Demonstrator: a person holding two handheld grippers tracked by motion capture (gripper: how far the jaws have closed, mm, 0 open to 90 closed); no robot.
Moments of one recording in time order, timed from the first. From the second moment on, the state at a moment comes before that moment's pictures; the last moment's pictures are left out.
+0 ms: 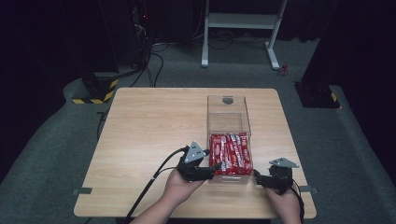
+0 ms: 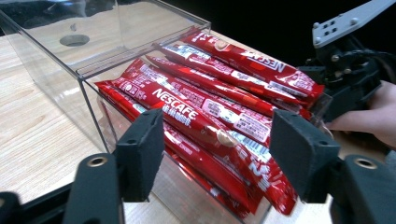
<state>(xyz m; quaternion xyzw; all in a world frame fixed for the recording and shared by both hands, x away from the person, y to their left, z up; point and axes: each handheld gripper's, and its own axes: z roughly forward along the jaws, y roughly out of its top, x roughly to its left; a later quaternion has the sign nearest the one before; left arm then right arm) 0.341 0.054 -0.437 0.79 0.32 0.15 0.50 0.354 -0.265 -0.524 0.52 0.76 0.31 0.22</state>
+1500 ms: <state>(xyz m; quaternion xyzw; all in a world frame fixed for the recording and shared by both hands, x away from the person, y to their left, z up) 0.333 0.056 -0.453 0.77 0.33 0.14 0.52 0.353 -0.264 -0.524 0.52 0.76 0.31 0.22</state>
